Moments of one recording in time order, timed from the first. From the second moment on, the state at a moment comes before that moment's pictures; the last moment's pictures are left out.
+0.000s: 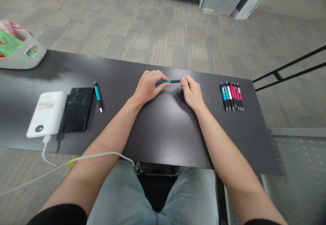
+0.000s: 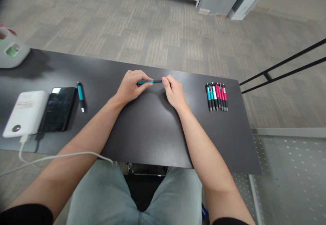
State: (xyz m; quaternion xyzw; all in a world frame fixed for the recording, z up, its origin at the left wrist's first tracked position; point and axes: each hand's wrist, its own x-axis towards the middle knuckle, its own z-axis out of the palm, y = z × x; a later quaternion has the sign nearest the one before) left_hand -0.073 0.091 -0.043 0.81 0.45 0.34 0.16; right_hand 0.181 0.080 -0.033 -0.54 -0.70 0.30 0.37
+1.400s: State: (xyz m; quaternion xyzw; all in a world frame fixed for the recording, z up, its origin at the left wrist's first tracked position) left_hand -0.040 0.089 -0.042 0.57 0.34 0.57 0.49; right_hand 0.178 0.068 -0.030 -0.49 -0.69 0.34 0.41
